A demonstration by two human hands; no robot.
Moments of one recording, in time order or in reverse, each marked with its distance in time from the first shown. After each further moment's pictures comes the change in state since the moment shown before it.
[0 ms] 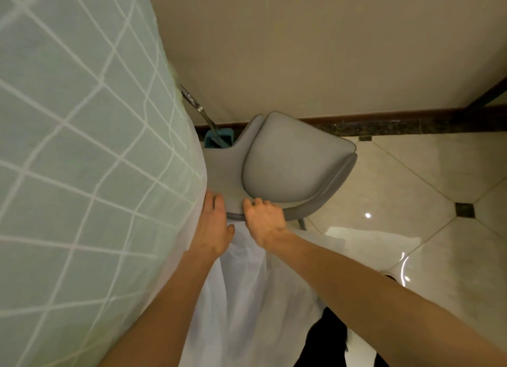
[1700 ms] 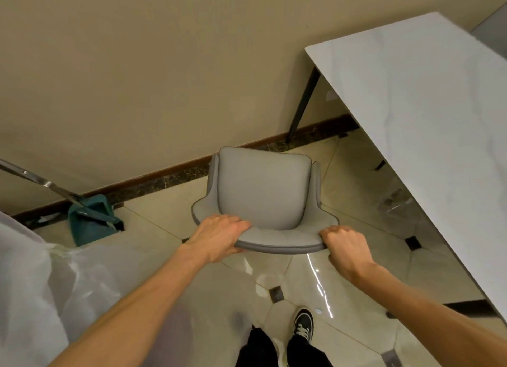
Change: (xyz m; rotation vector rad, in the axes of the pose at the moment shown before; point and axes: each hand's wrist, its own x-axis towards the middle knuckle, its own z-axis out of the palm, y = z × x) left_hand -0.020 0.283 -0.083 0.052 -0.033 1.103; right_hand -0.314 0.280 -0.075 -0.224 0.025 0.698
